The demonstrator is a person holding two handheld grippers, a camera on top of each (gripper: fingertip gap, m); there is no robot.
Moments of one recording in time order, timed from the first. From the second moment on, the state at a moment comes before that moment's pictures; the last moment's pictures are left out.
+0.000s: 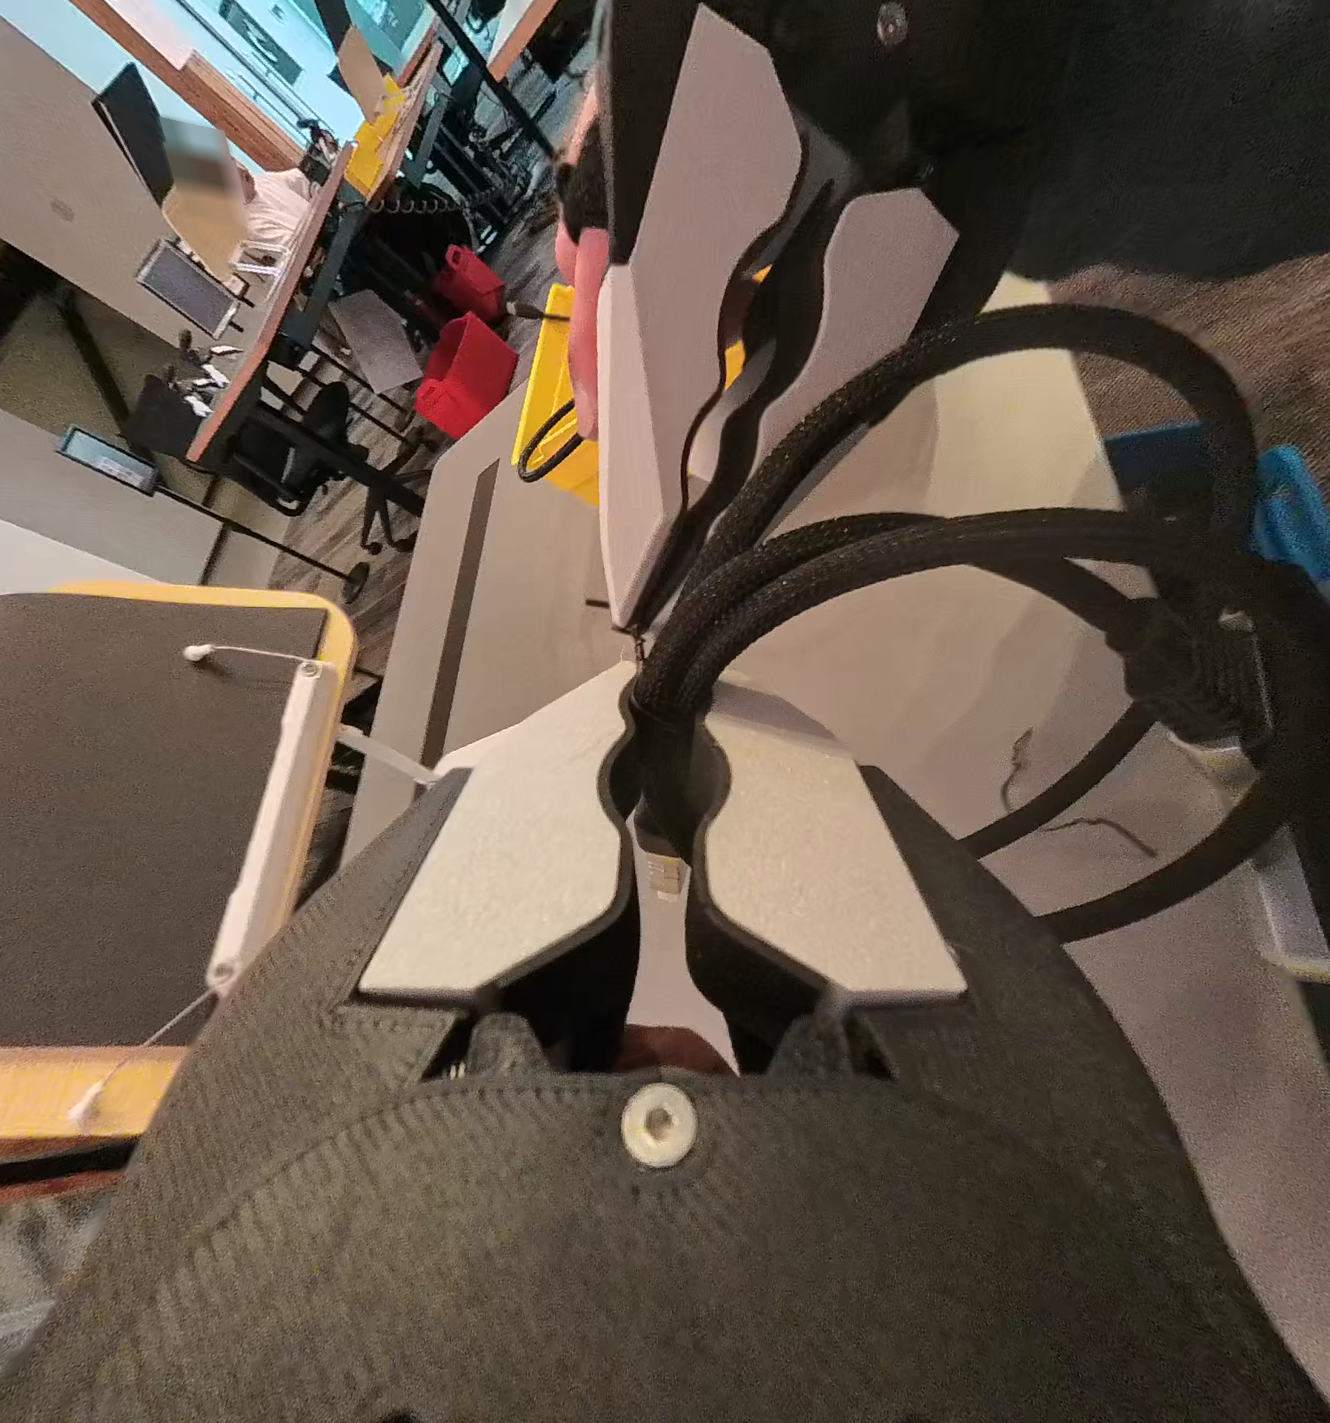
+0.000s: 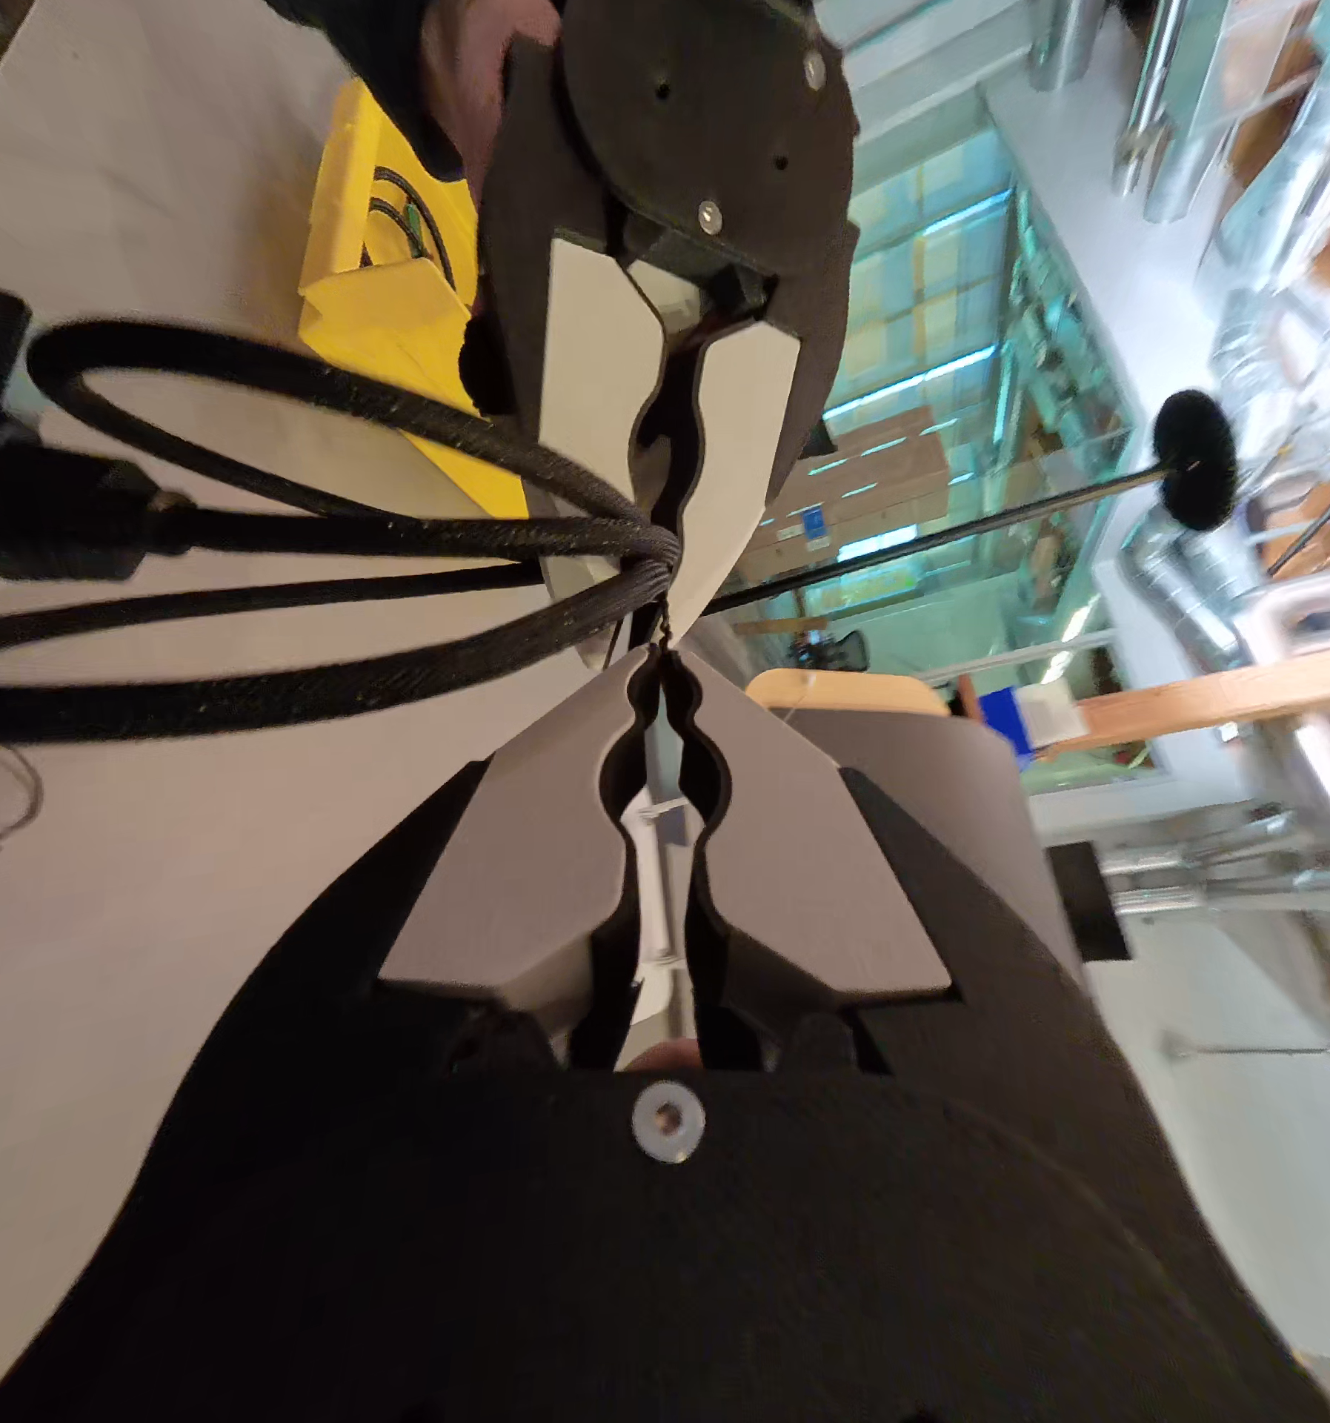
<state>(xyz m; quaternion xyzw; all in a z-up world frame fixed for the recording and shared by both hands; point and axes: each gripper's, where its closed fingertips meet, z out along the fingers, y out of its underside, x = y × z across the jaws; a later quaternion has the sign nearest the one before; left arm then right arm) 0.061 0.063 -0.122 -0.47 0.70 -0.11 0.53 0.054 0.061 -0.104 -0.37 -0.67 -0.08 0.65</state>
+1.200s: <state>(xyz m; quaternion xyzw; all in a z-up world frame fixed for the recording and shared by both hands) 0.060 0.081 -0.123 -0.43 0.70 0.03 0.57 0.053 0.073 -0.112 -0.50 -0.62 0.06 0.60</state>
